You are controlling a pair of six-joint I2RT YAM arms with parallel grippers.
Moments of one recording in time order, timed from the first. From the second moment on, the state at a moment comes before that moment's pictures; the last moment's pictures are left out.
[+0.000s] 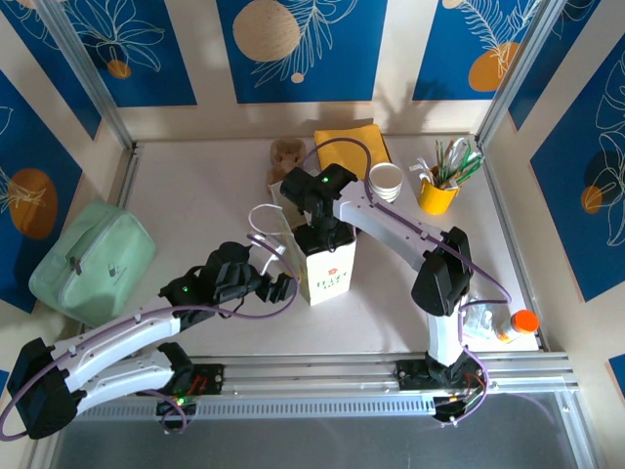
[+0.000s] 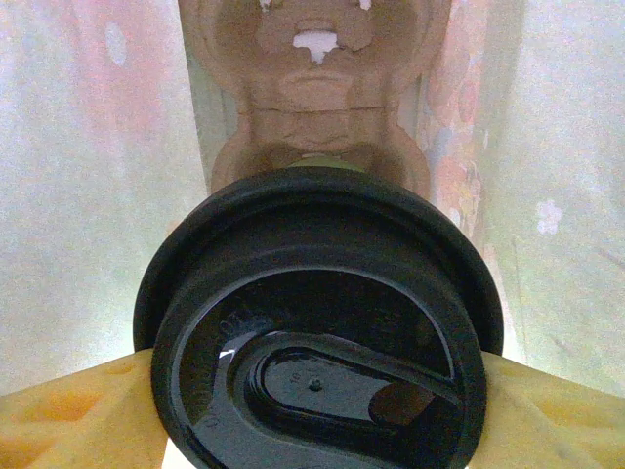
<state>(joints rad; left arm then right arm) -0.85 0.95 0.60 -0.18 0.05 -0.15 0.83 1.92 1.88 -1.49 0.00 0.47</state>
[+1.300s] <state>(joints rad) -0.85 0.94 0.60 -0.19 0.03 -0.15 0.83 1.94 1.89 -1.49 0.00 0.47</state>
